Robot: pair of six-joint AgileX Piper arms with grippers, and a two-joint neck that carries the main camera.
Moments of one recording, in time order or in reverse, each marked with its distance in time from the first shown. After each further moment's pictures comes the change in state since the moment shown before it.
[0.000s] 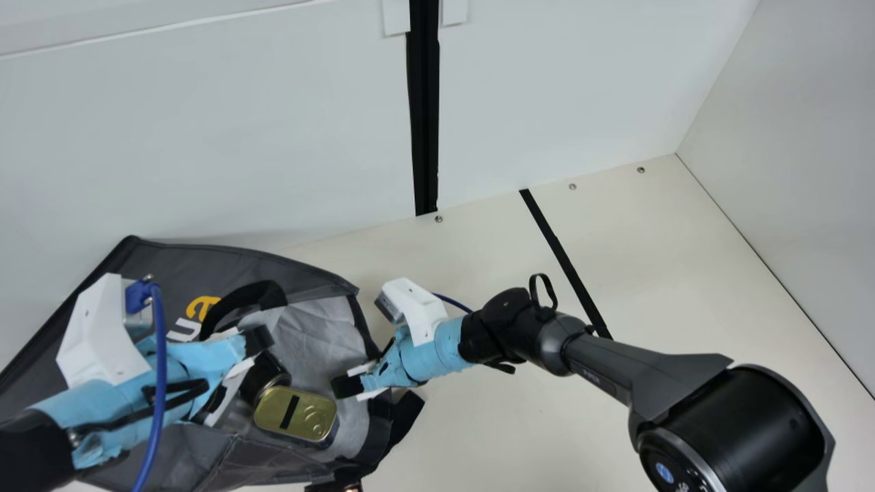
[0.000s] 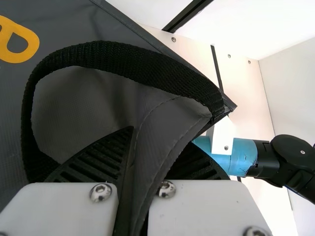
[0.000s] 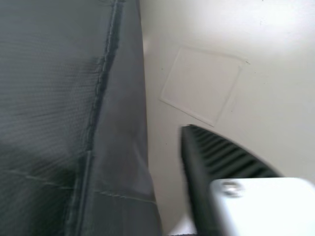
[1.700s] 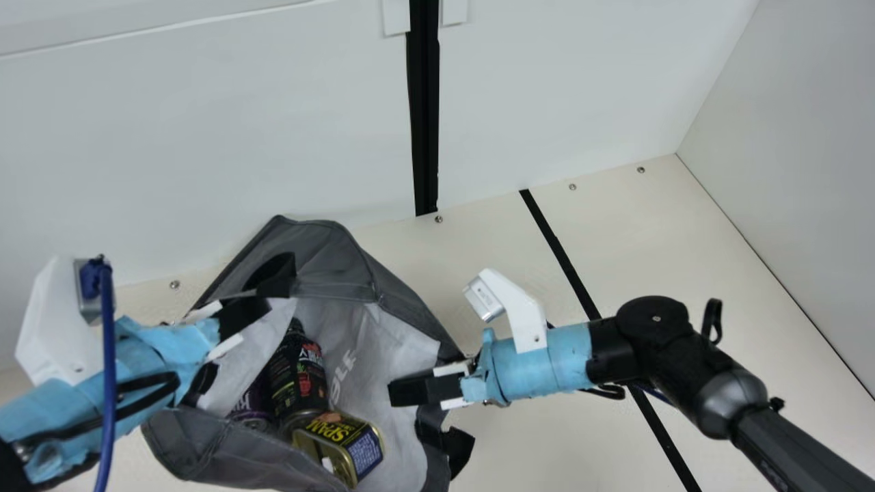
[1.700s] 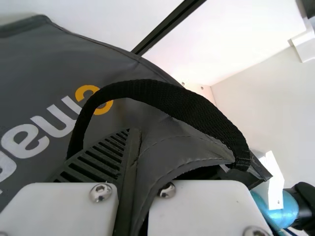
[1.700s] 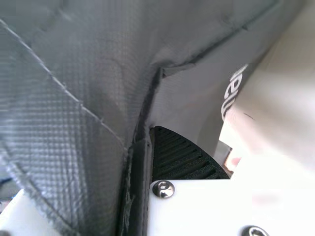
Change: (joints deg) left arm 0.2 -4.2 -2.4 -8.6 -2.7 4.7; right arm -17.2 -28.0 13.0 -0.1 26.6 10.8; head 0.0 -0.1
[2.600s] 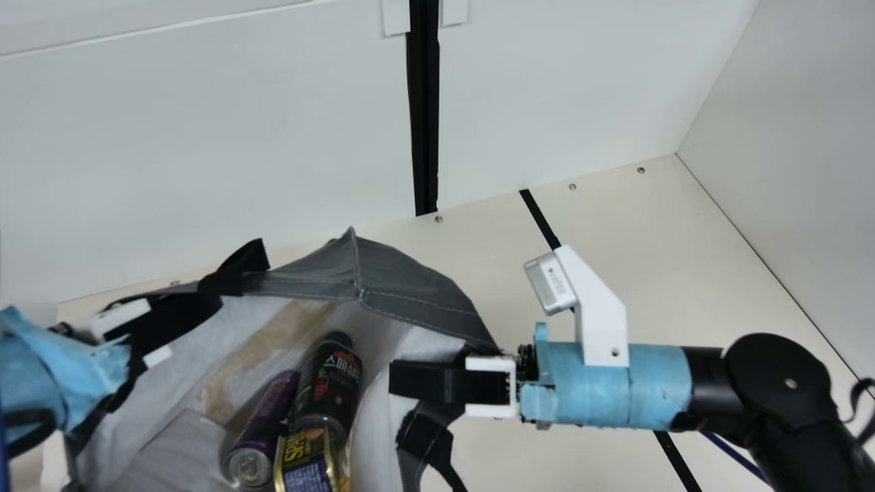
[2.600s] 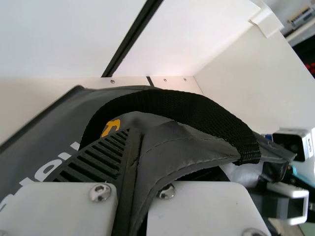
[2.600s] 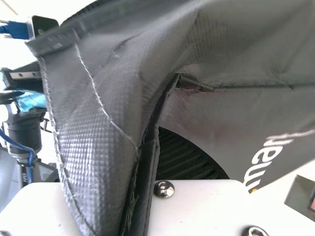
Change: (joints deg) left arm 3.4 -4.1 -17.8 5.2 20.4 1.6; right arm -2.1 -21.8 -2.4 8.1 0.3 20.5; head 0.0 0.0
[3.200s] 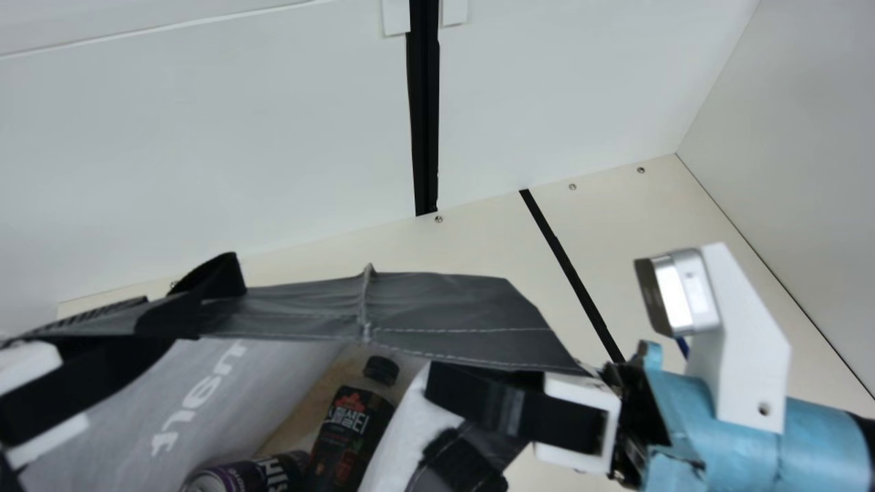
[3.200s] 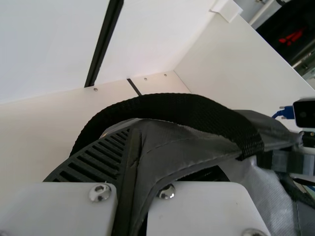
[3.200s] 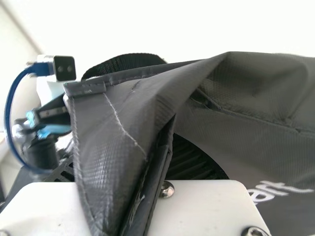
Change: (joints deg) left arm -1.5 -1.7 -14.3 2.2 13.1 -0.1; right arm -7.9 -13.3 -9.6 -3.0 -0.1 18.2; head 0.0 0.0
